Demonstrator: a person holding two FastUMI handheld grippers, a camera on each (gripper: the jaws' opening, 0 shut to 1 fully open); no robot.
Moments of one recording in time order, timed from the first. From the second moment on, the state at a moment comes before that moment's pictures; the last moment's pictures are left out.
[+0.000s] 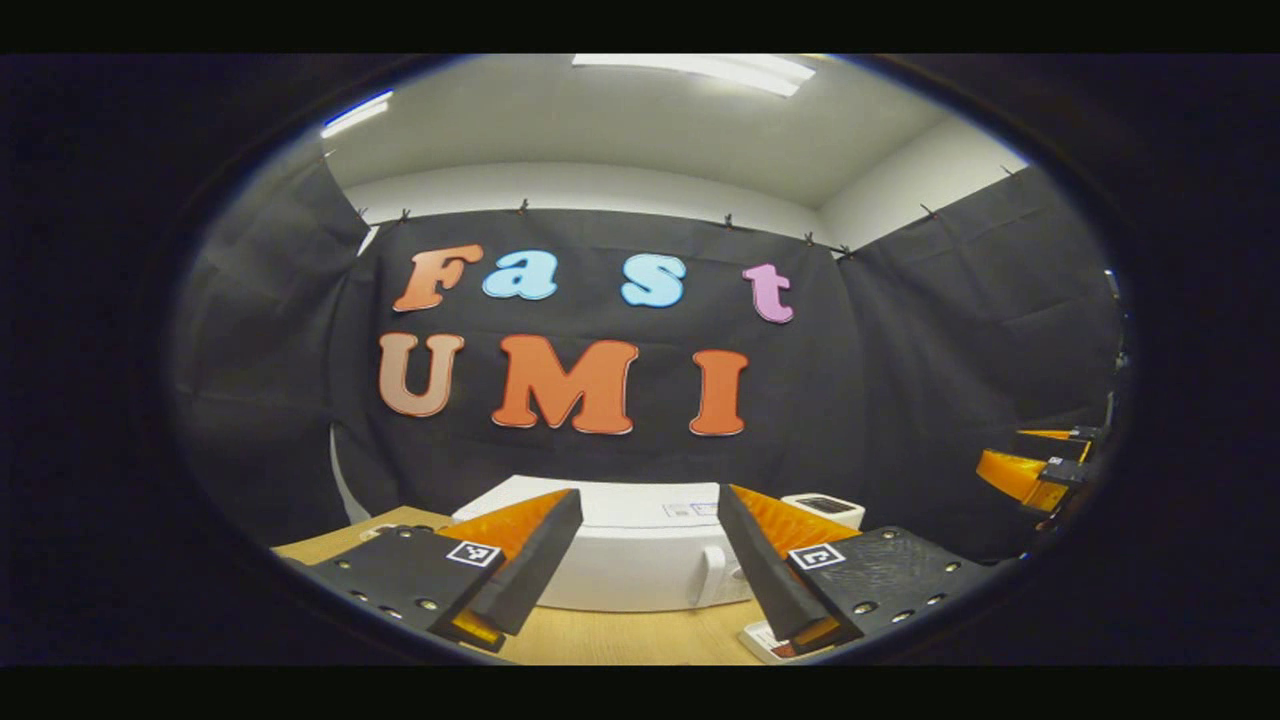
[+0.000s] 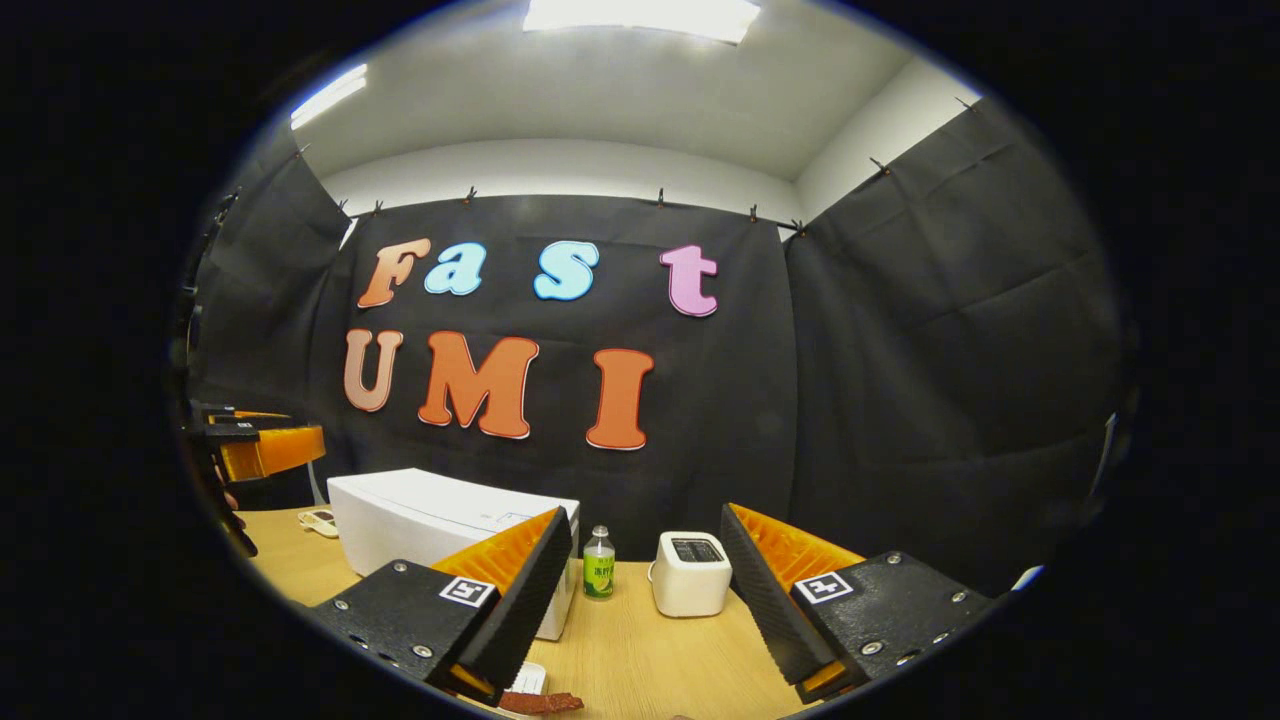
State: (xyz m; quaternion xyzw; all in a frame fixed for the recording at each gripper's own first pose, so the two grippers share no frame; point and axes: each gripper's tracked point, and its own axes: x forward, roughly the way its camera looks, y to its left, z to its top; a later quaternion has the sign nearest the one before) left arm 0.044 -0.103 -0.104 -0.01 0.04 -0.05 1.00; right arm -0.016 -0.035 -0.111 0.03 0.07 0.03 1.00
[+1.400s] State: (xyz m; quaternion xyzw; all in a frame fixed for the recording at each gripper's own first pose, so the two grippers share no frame) left arm 0.147 -0.197 -0.400 0.02 0.21 -0.05 0.98; right arm -0.043 -0.048 -0.273 0.02 0.19 0.03 0.98
